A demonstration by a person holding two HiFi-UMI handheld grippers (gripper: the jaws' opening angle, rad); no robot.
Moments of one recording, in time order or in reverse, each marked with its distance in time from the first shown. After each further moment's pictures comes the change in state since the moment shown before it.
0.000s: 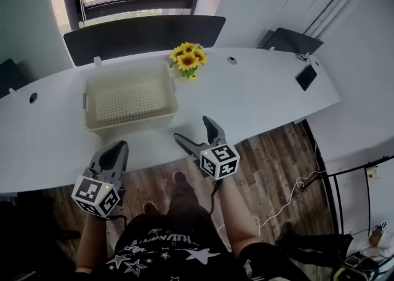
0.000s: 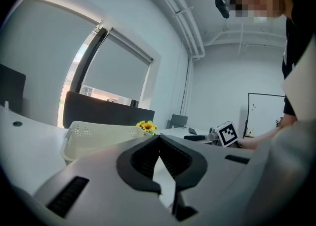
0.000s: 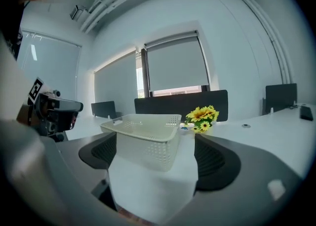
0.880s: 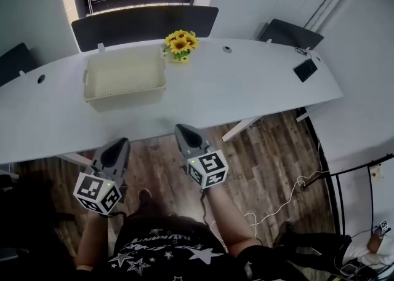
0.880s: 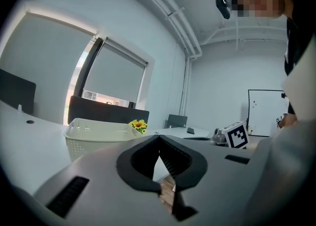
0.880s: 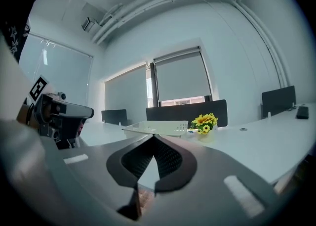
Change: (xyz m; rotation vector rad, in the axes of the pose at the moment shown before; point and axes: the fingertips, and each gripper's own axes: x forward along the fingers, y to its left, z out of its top) left arm -0.053 -0.114 -0.028 0.018 -0.021 0.058; right arm -0.113 0.062 -0.014 -0.024 -0.114 0.053
